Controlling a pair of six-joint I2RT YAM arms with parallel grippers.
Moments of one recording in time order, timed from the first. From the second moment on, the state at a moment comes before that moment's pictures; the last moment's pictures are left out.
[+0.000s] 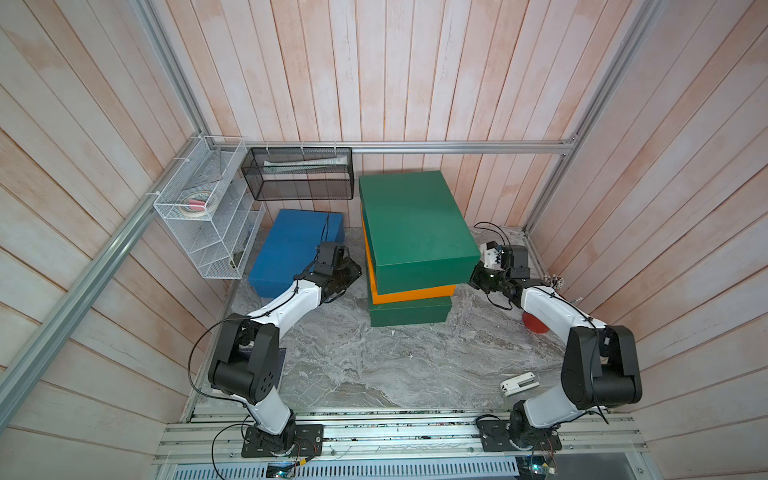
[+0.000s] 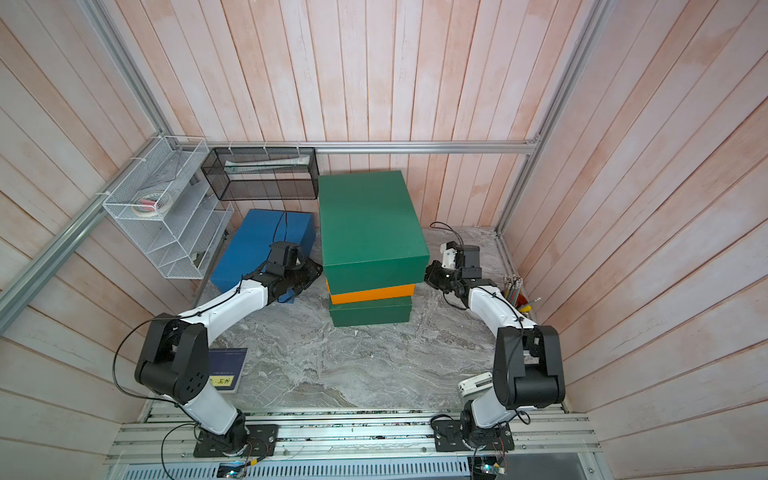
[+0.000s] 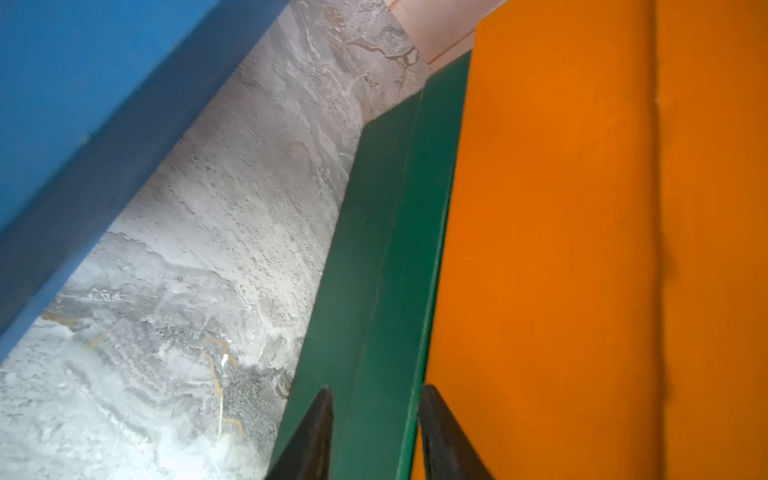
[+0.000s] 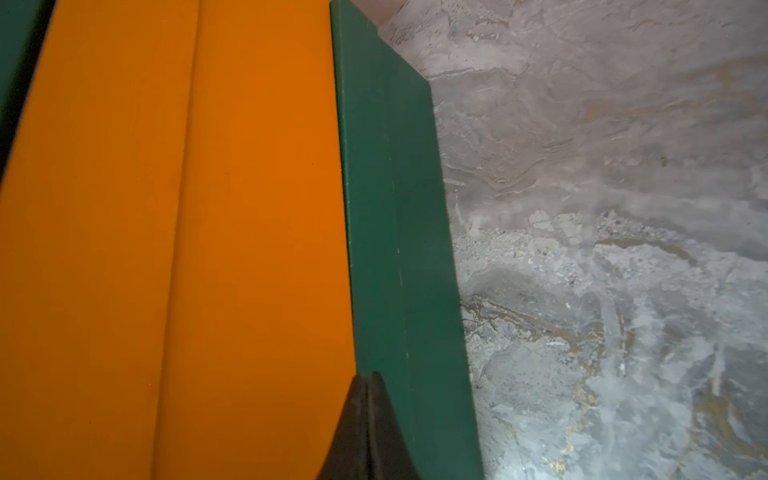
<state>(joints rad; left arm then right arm) -0.35 1.67 1.16 -0.19 0.14 -0.95 0.09 1.54 1.00 -0.14 -0.58 0.62</state>
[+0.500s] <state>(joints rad) -0.38 1.65 1.09 -0.19 0.15 -0.97 0.17 1.36 0.88 -0.16 -0.57 0.62</state>
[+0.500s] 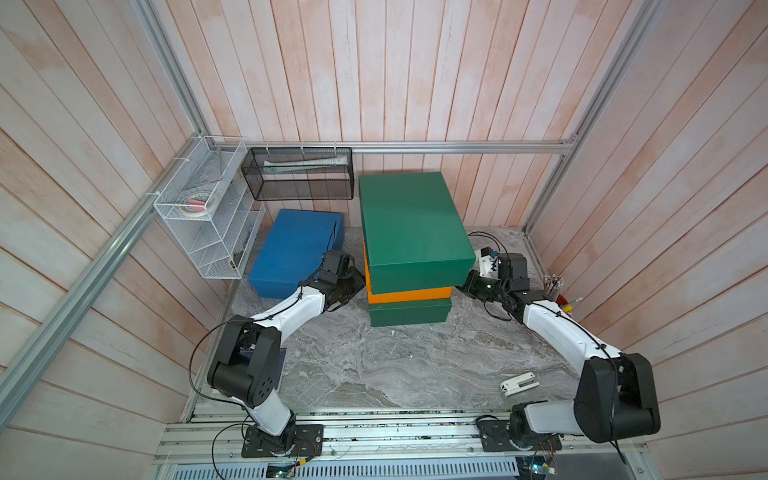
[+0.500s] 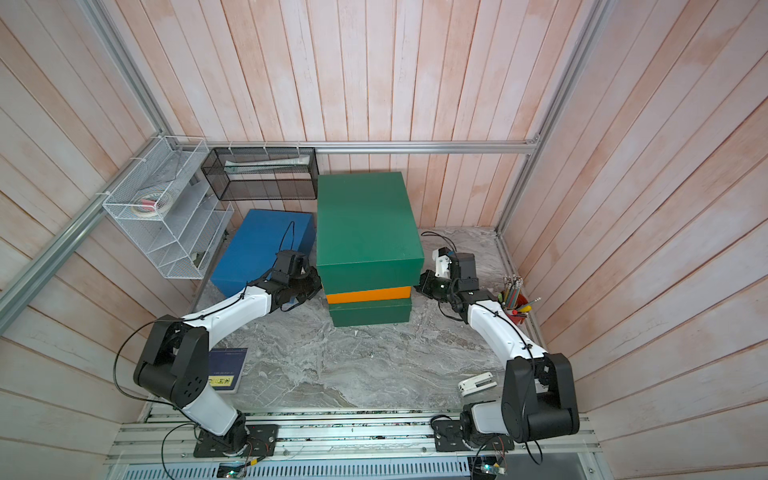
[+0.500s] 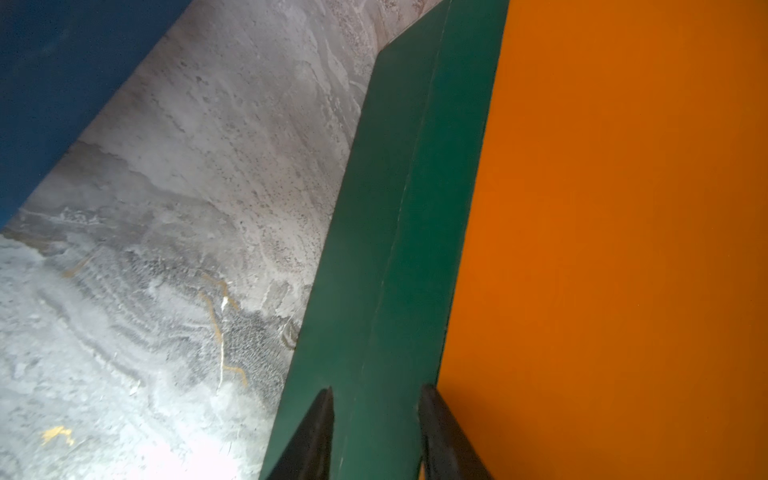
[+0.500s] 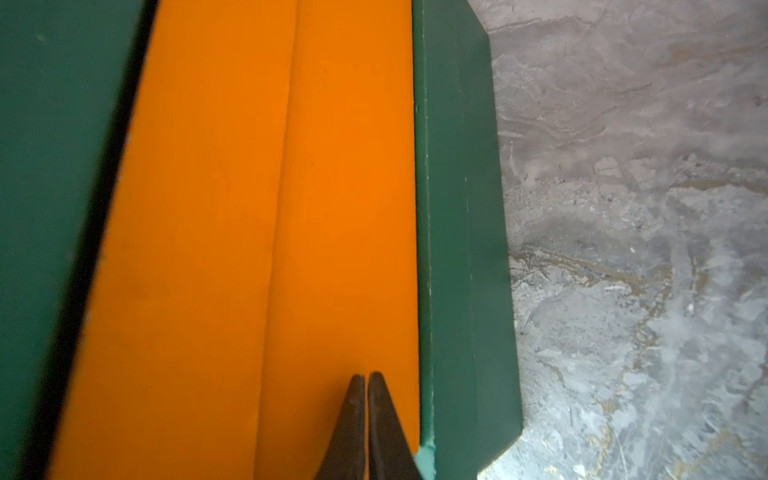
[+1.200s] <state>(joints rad) -0.39 1.49 1.09 -0.29 0.11 -0.96 0.12 1.27 0.90 -0.29 -0.53 0.59</state>
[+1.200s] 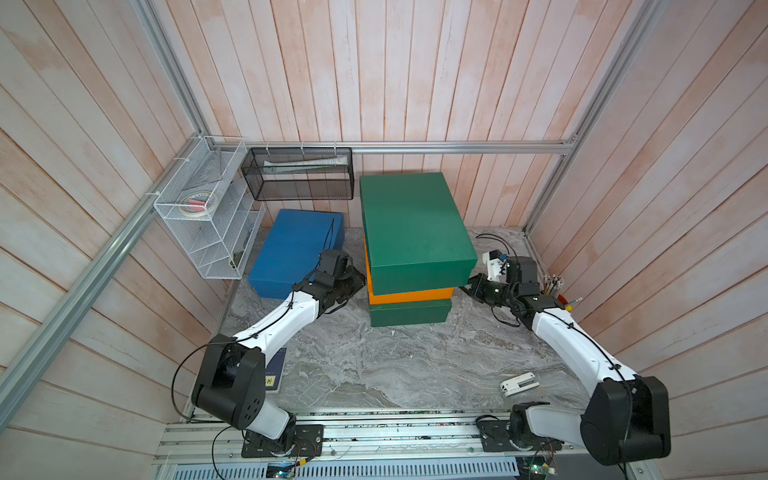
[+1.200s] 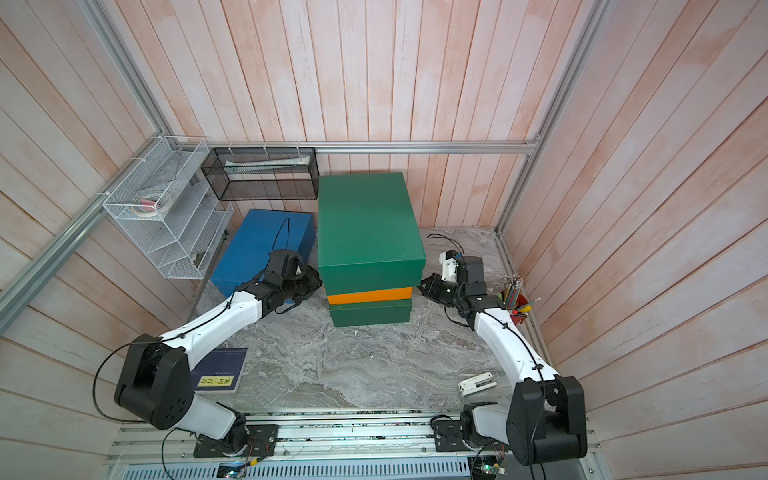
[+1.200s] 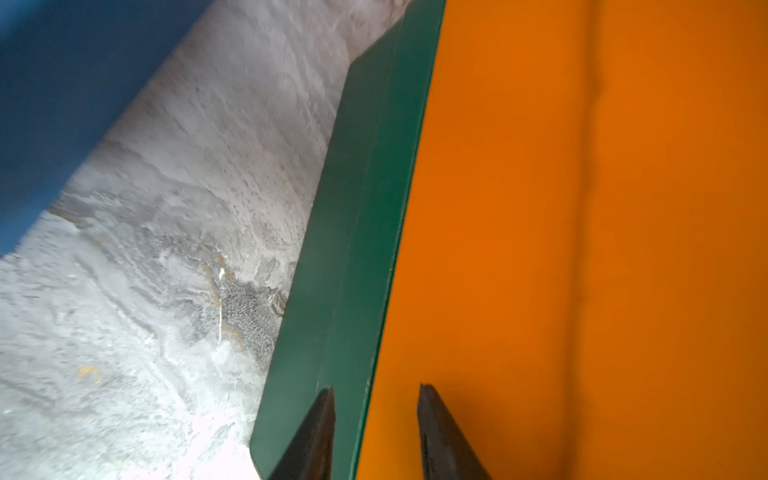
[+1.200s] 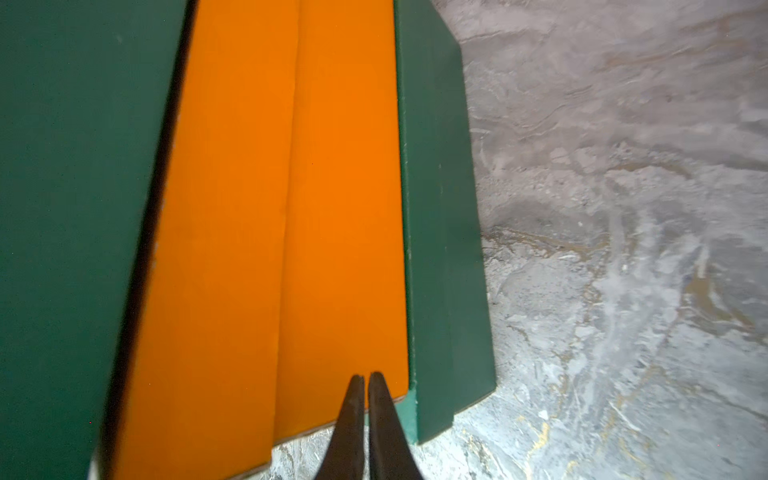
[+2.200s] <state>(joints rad) -0.77 1.01 1.12 -0.48 -0.02 -0.84 0.09 1.08 1.06 -0.55 -0.43 0.49</state>
